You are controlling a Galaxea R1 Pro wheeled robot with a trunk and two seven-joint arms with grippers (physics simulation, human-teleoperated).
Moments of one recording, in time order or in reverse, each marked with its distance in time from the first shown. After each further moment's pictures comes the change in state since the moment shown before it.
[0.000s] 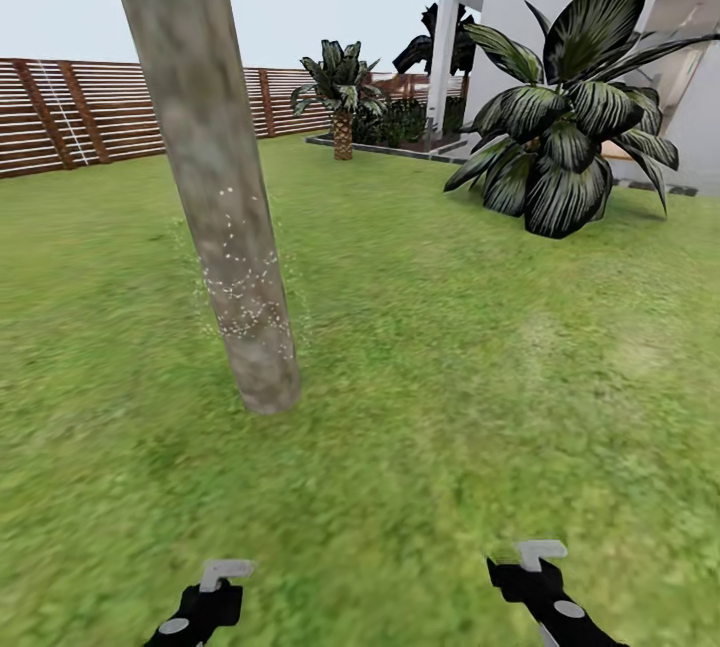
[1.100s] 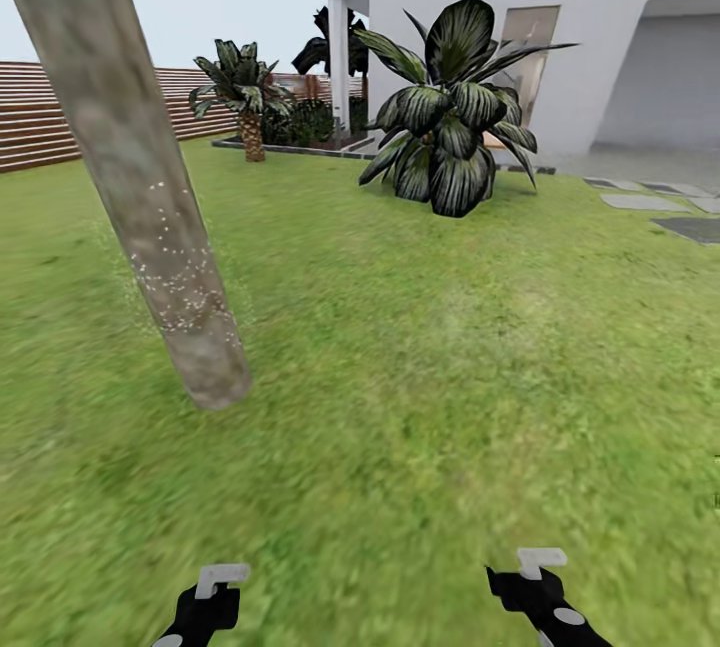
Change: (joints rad) left arm 0.030 0.002 0.001 -0.001 0.020 -0.114 0.008; right arm 0.003 0.002 -0.001 0.027 -0.002 0.000 -0.003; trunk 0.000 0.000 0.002
